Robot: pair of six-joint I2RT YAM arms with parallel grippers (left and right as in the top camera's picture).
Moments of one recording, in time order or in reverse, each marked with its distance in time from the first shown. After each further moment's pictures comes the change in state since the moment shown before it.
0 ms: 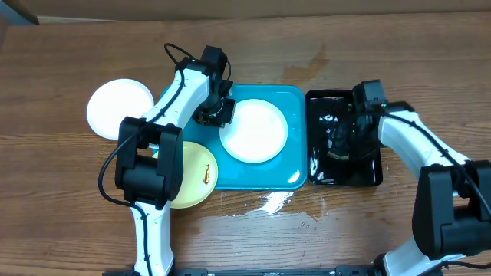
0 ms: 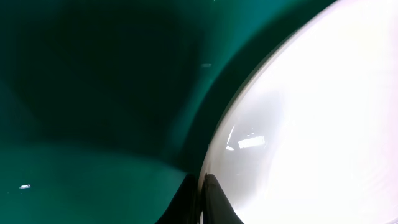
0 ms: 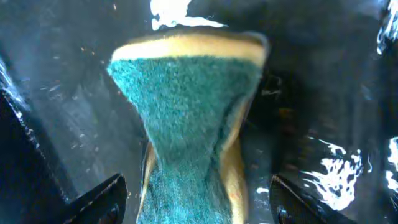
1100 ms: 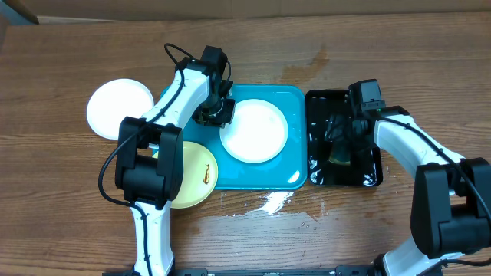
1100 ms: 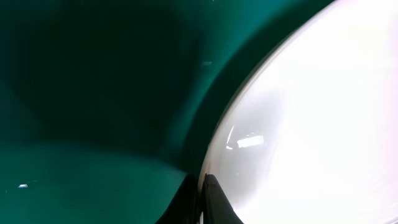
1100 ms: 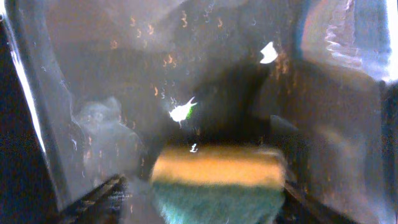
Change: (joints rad) left arm 0.000 0.000 0.000 -0.002 0.003 0.000; right arm 0.016 0.010 -0.032 0.211 0.057 -0.032
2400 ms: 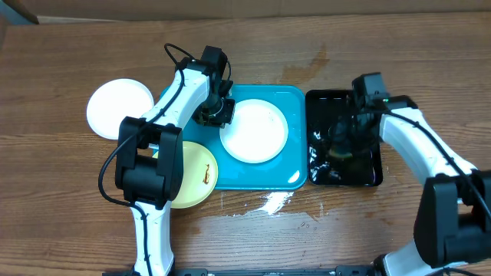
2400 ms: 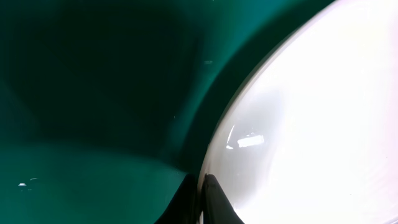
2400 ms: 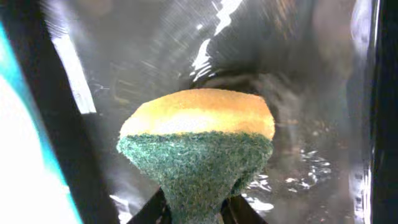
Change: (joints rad) left arm 0.000 0.000 0.000 -0.002 0.000 0.000; right arm 0.000 -0.058 0.114 -0.277 -0.075 0.005
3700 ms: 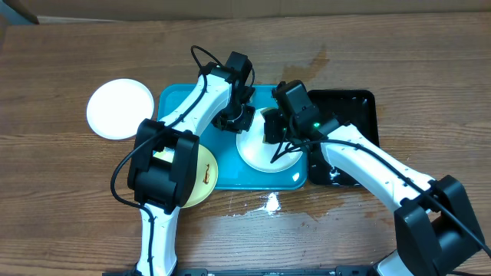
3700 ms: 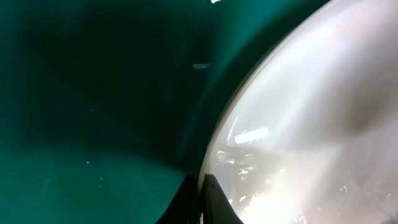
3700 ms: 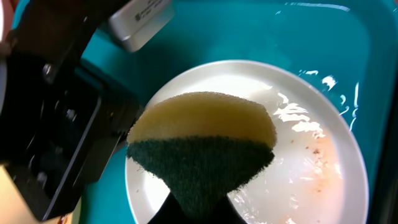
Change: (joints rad) left arm -0.117 0.000 0.000 0.006 0.000 0.000; right arm 0.439 -0.006 0.021 0.358 0.072 0.127
